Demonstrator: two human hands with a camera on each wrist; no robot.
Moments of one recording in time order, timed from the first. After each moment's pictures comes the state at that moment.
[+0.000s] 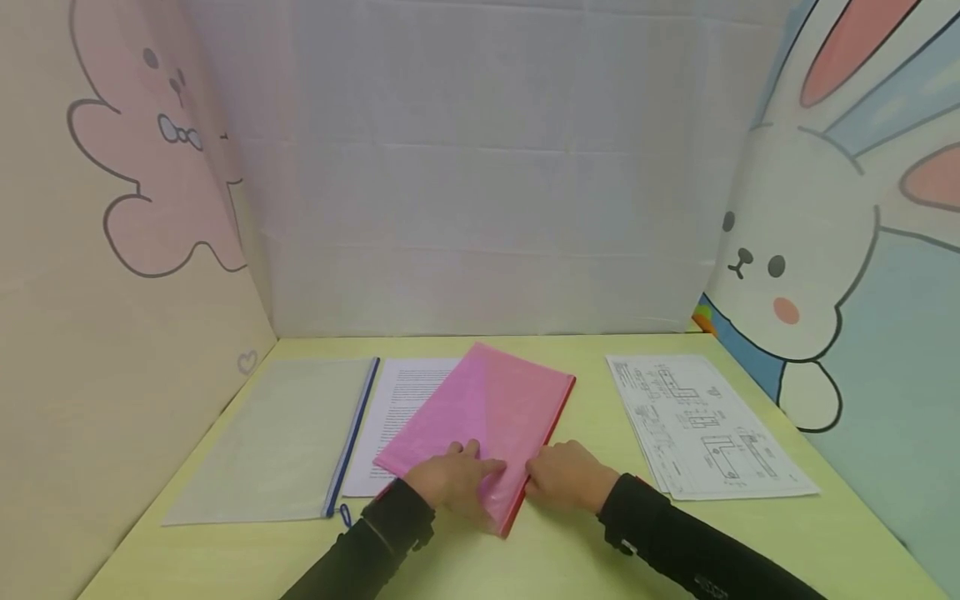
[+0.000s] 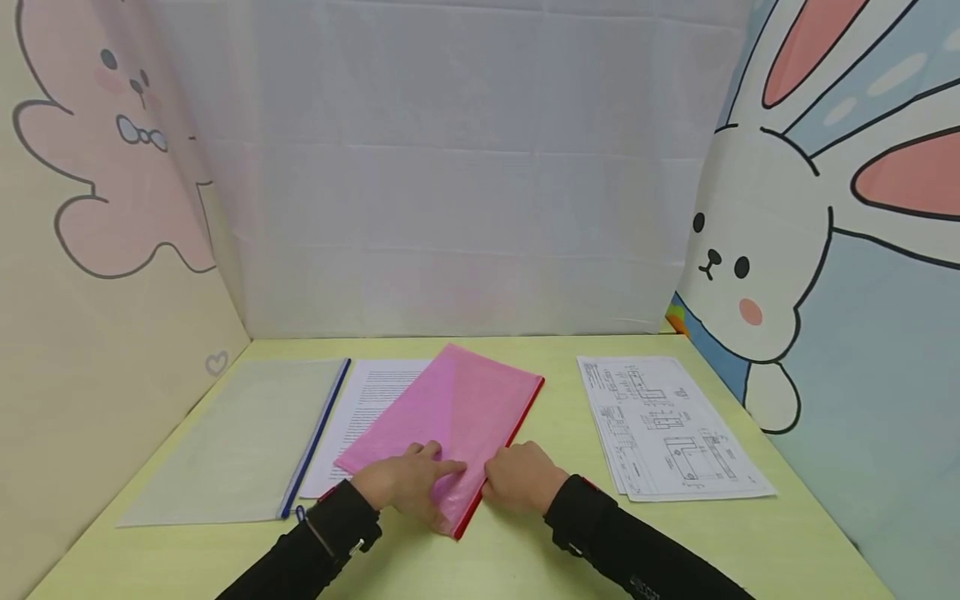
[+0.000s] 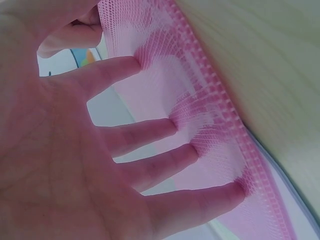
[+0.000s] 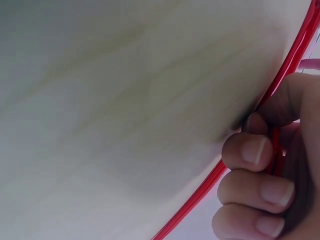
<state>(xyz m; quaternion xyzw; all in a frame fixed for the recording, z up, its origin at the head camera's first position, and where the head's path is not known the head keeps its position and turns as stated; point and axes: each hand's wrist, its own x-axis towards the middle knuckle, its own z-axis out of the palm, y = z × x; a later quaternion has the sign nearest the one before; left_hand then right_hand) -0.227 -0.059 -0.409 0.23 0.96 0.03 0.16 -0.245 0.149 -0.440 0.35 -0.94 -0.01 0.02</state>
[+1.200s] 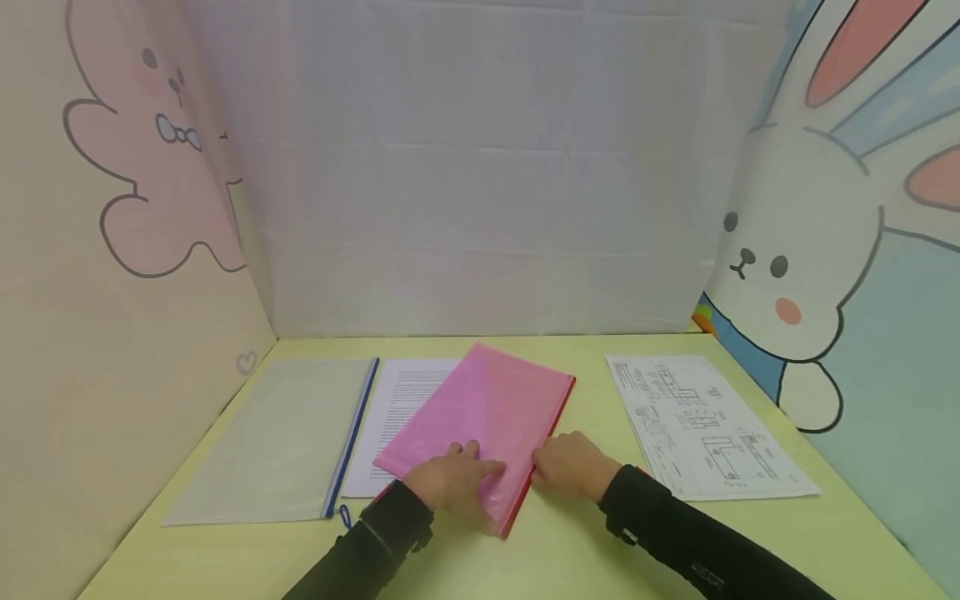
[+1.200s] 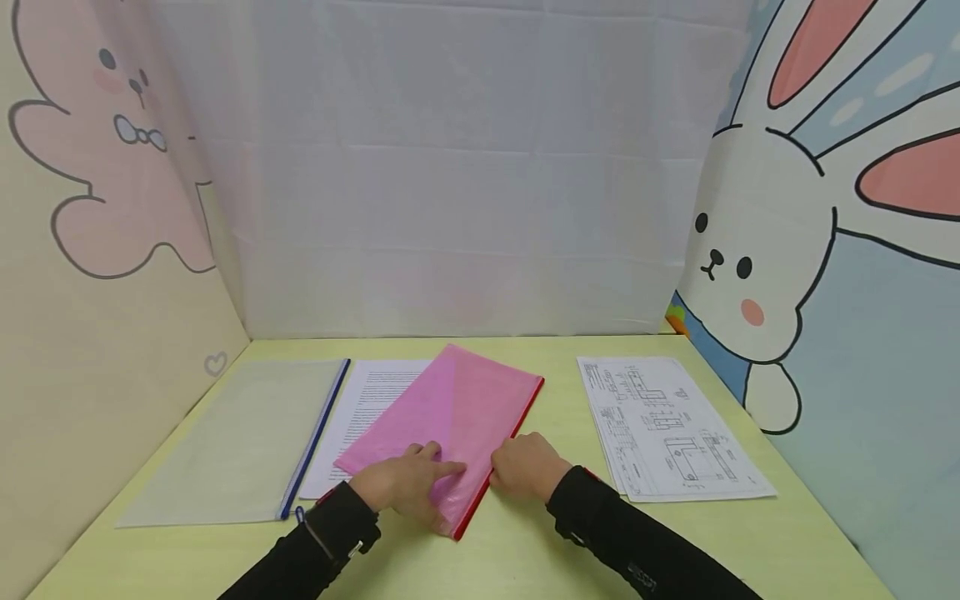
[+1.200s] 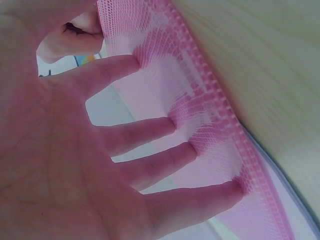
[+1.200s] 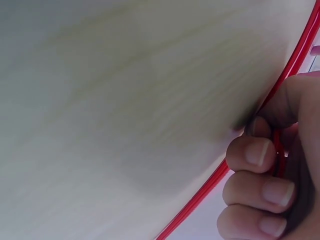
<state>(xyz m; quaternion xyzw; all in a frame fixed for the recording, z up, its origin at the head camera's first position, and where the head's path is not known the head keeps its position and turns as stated) -0.228 -0.059 -0.410 0.23 0.96 0.03 0.16 -0.257 0.157 -0.439 0.33 -0.94 -0.01 0.02</state>
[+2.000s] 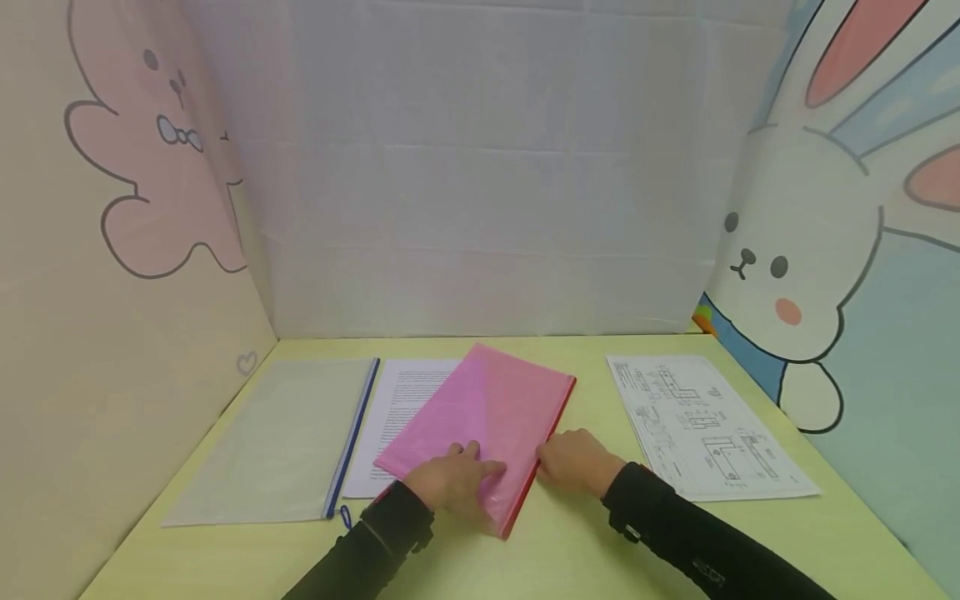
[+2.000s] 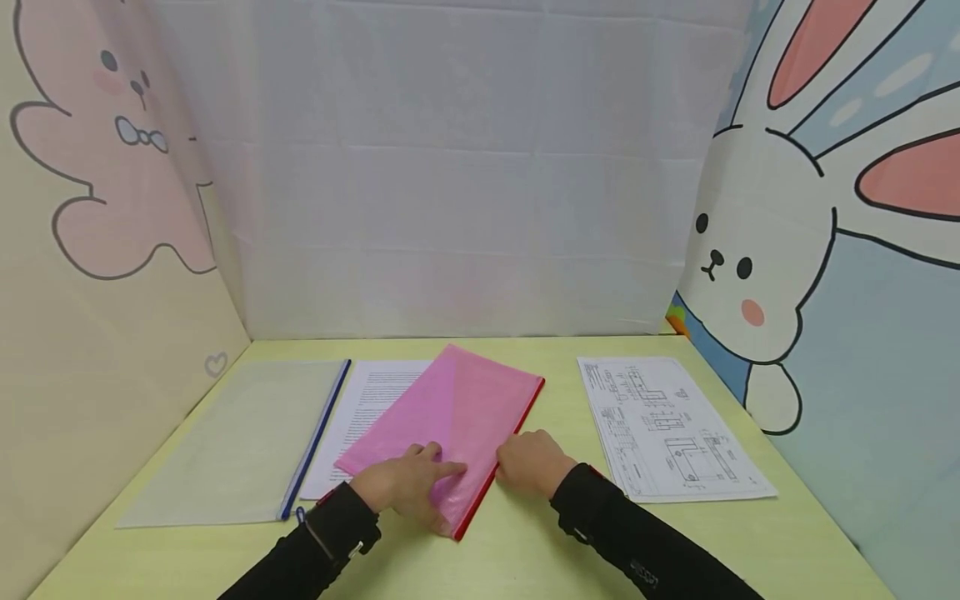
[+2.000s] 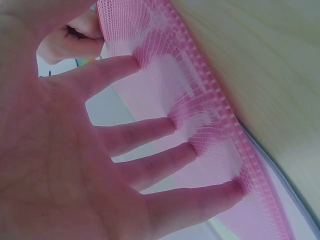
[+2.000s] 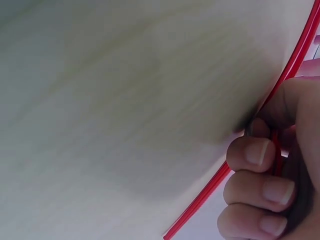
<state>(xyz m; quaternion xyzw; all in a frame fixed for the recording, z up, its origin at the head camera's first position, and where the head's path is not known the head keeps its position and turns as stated) -0.229 -0.060 -0.412 0.25 0.96 0.03 0.15 -0.263 0.160 -0.440 0.30 -0.95 -0.02 -0.01</state>
